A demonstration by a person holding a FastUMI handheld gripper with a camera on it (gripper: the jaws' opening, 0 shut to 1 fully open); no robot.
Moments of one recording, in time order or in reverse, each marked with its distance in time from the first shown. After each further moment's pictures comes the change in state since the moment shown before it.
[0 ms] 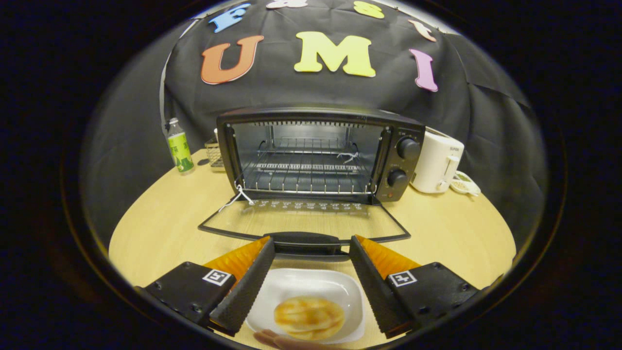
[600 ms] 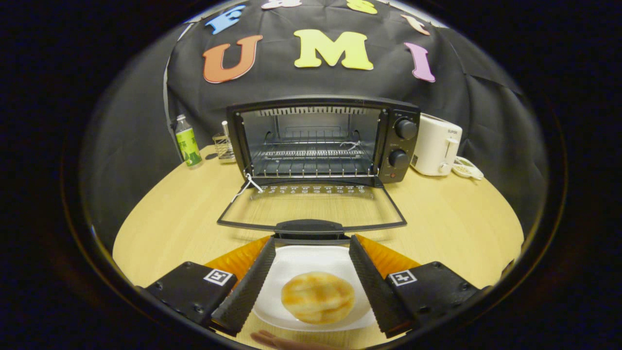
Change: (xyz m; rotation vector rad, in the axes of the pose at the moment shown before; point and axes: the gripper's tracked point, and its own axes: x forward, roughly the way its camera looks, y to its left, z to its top) arm -0.035 0.009 -0.022 0.028 -0.057 0.043
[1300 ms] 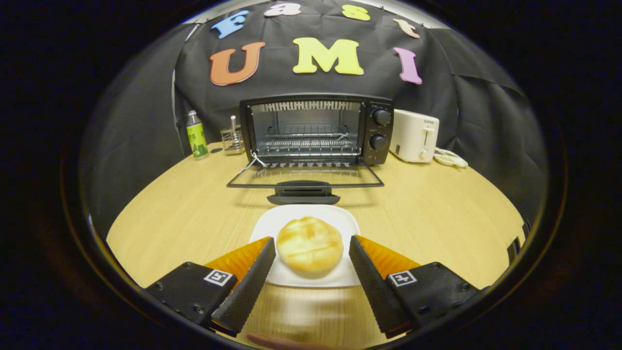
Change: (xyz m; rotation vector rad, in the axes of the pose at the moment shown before) arm -0.040 -0.013 -0.072 0.016 0.014 -0.032
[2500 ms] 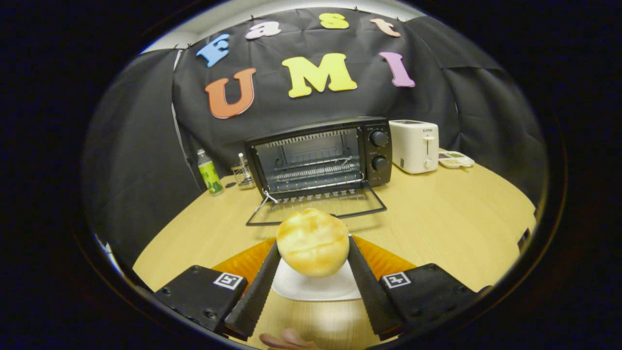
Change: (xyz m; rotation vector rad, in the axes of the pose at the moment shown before) arm -0.028 0.014 0.064 0.166 -0.171 0.152
